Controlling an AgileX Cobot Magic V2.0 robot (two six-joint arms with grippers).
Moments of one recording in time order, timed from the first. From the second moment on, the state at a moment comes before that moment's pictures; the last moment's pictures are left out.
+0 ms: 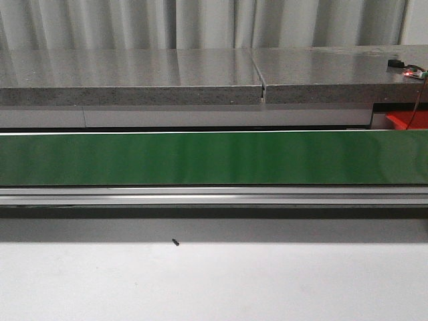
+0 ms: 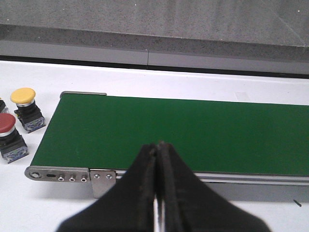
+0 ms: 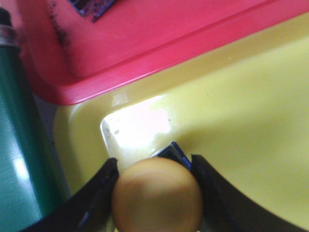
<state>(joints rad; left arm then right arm) 0.00 0.38 -0.46 -0.16 0.51 0.00 -0.51 1.65 -1.02 0.33 0.59 -0.24</state>
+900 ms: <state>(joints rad) 0.00 0.38 -0.46 -0.16 0.51 0.00 -0.36 1.44 -1.02 0.35 0.50 -0.26</state>
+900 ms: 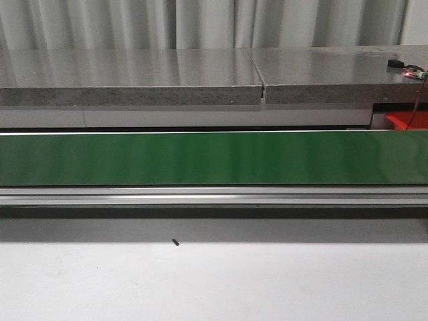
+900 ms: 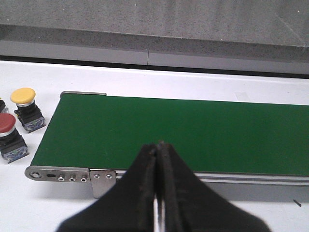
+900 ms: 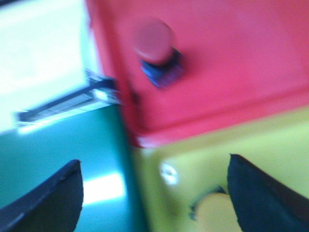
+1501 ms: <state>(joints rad) 0.00 0.38 -0.46 -0.16 0.51 0.00 0.00 0.98 -0.84 0.34 0.54 -0.32</state>
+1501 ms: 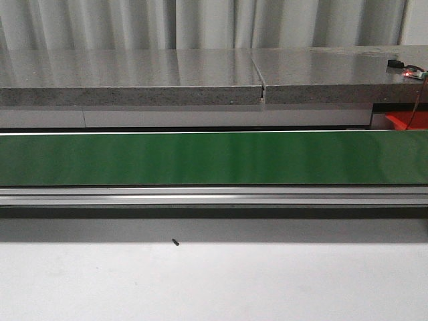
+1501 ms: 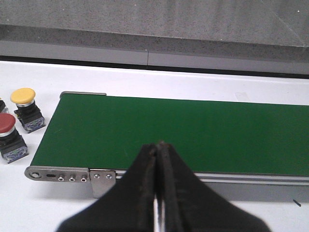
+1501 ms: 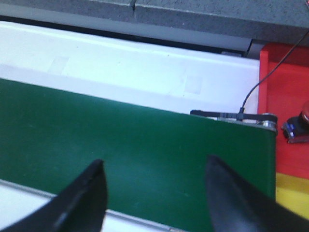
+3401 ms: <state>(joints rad) 0.34 0.71 -0.75 0.26 0.68 -0.42 0.00 0.81 -0.73 0.34 0.57 -0.32</state>
